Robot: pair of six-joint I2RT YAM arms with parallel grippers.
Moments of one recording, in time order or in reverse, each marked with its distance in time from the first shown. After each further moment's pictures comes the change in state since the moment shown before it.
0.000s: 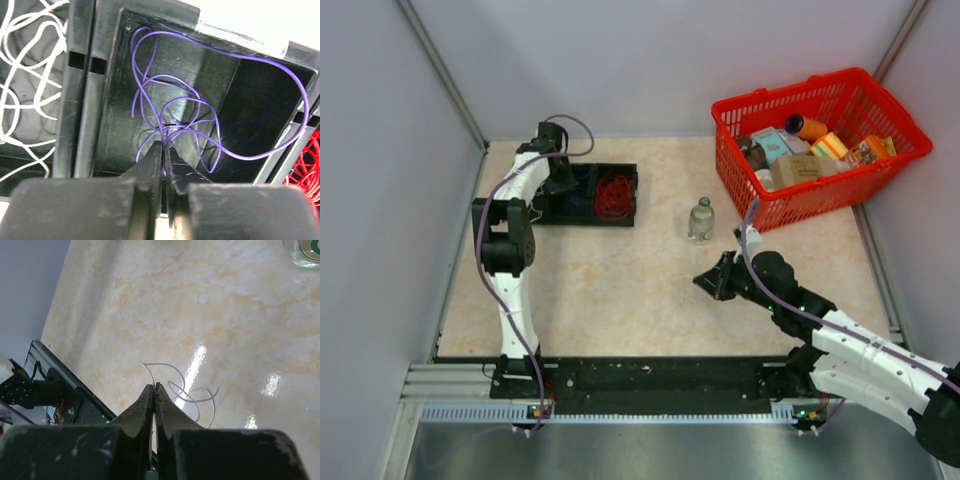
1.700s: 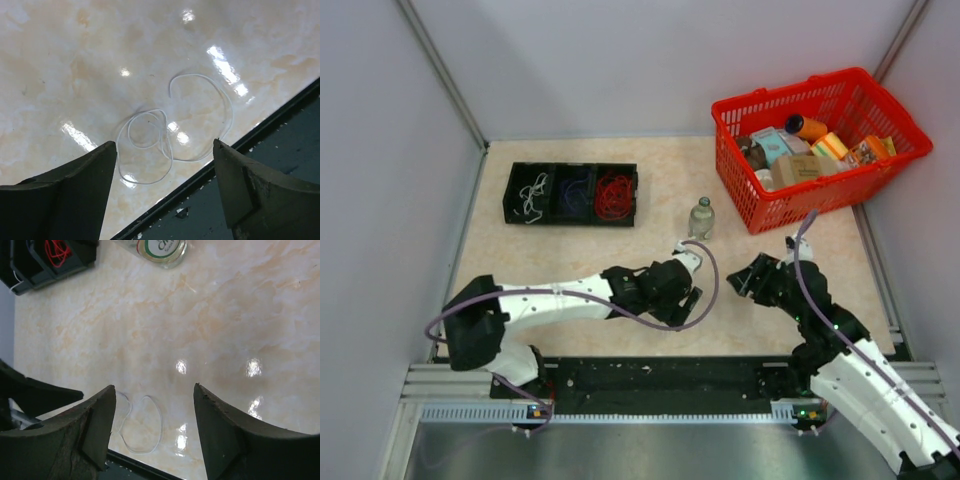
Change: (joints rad) left arm -1.102 -0.747 -0.901 0.274 -0.147 -0.114; right arm -0.243 -0.259 -0.024 -0.393 0.107 0.087
